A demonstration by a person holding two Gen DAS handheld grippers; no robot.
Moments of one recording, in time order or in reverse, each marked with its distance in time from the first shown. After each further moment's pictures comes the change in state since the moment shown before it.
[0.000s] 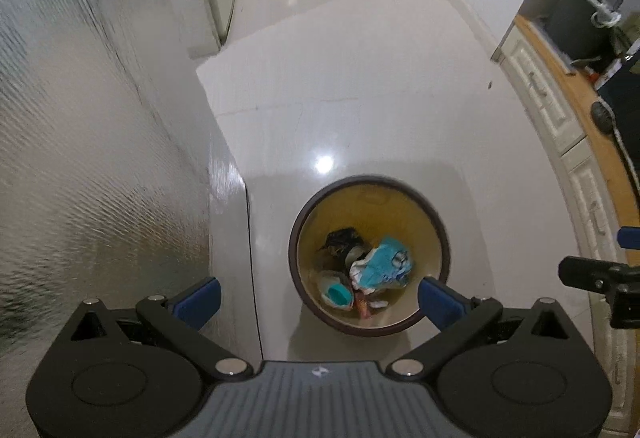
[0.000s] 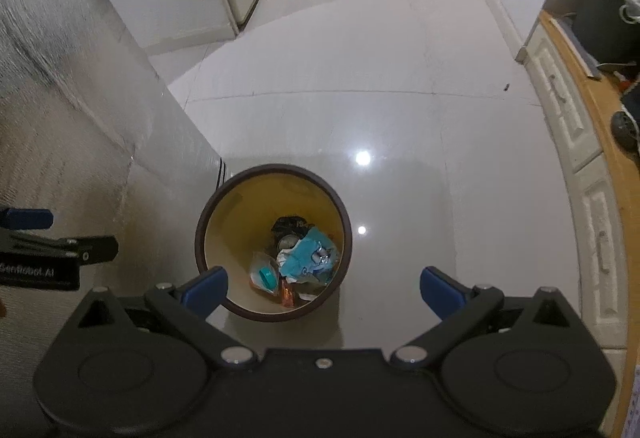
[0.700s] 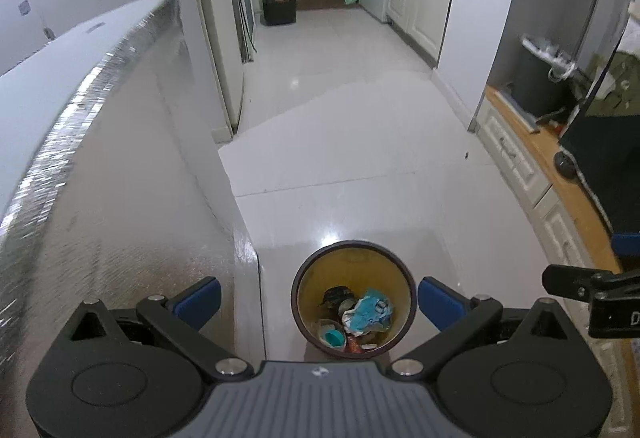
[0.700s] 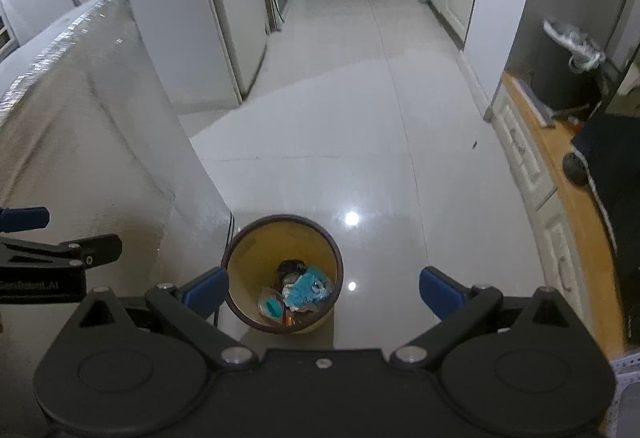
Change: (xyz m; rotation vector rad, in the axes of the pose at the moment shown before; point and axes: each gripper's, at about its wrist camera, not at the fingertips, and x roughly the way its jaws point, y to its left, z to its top) left arm -0.148 -0.031 -0.049 0.022 -0.263 0.027; right arm -0.143 0.022 -0.047 -0.016 -0.226 -0.040
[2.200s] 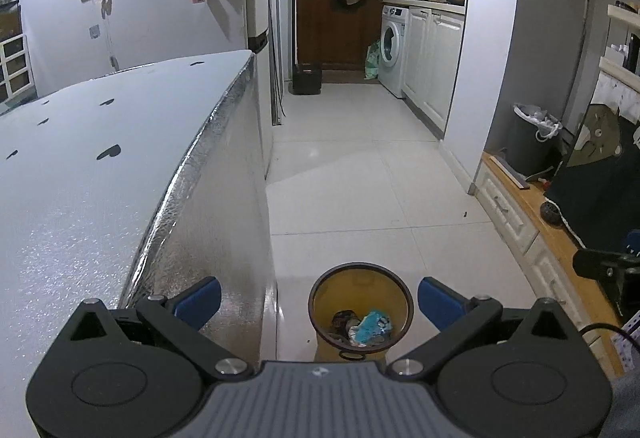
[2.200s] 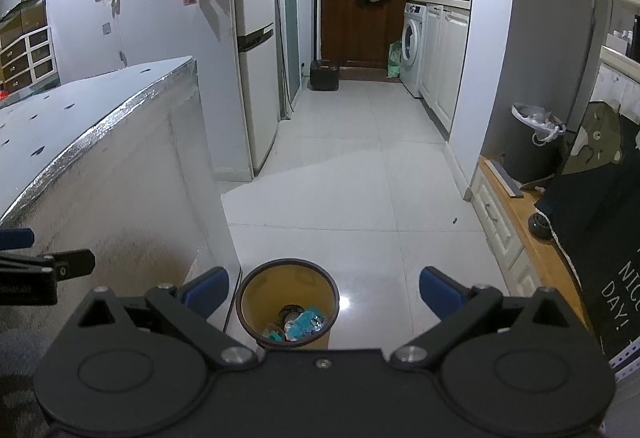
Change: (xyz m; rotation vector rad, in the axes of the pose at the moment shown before) left arm -0.136 0.014 -0.128 -0.072 -0.244 0.040; right arm -0.135 0.026 -0.106 -0.042 -0.281 -0.026
